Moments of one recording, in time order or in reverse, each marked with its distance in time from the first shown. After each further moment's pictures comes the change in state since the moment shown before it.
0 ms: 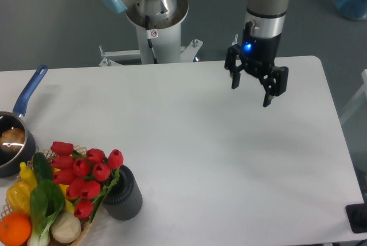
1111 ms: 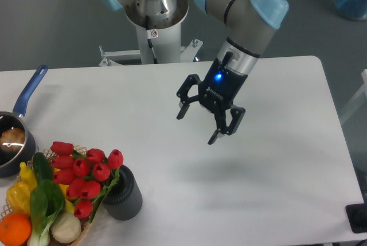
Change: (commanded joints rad) arm -0.080 -0.118 0.025 0.003 -0.480 -0.011
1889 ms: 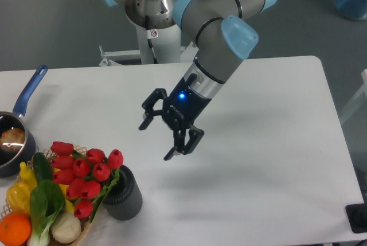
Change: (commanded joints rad) arm -0.097 -0.045 -0.011 -0.003 -0.140 -0.014
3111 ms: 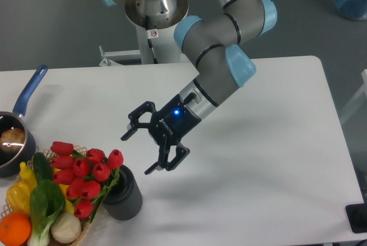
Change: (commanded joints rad) arm -0.011 -0.098 0.035 0.034 -0.132 -0.012
